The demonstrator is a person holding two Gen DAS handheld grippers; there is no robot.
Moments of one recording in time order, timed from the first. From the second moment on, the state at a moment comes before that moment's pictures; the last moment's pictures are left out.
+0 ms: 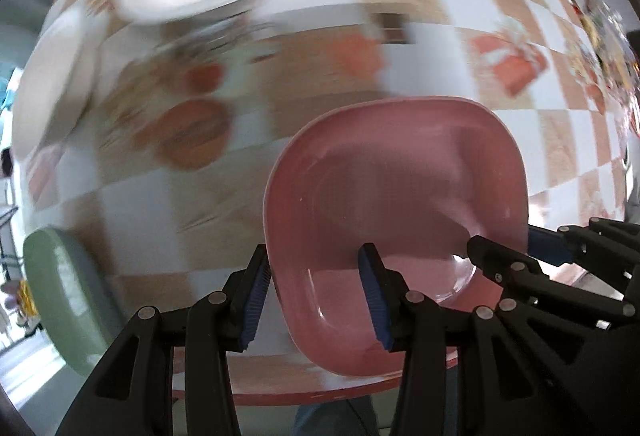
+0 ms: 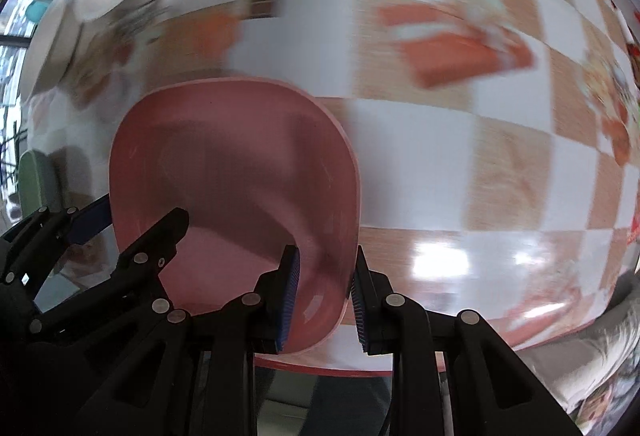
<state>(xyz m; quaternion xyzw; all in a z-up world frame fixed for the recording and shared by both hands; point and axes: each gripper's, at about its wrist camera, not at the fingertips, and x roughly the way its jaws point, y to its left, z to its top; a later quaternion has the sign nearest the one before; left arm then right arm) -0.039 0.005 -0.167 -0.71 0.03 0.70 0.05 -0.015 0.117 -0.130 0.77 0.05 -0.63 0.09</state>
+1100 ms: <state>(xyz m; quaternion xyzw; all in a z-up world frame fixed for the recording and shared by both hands) -0.042 -0.072 -0.179 -0.70 0.02 0.71 0.00 -0.019 0.117 -0.159 0.78 0.05 -0.62 0.04</state>
